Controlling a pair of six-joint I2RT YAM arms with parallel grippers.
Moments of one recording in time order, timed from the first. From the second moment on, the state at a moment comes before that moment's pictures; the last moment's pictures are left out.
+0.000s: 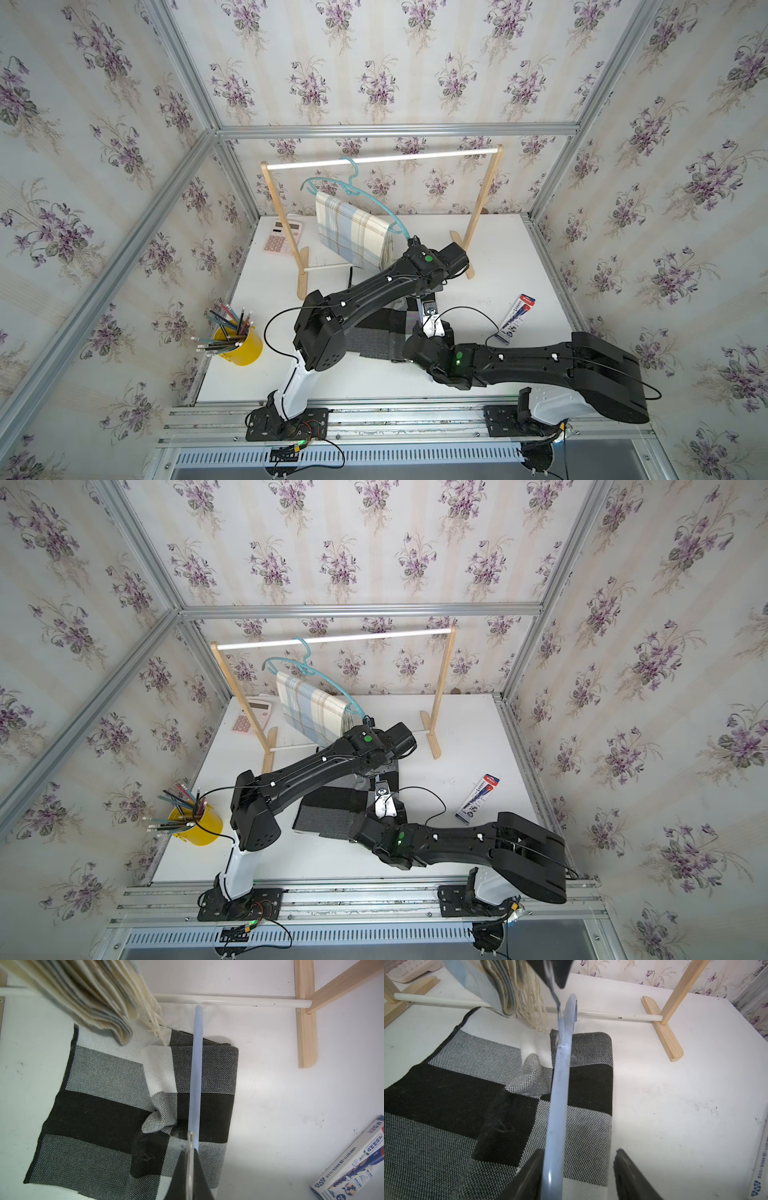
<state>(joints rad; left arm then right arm) -0.99 2.10 2.06 -1.25 -0.41 -1.10 1.24 1.46 0.66 -0.17 0.90 0.75</state>
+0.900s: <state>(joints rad) -0.99 1.86 2.00 -1.23 -0.34 -0.94 1.16 1.31 0.58 -0.16 0.76 0.74</state>
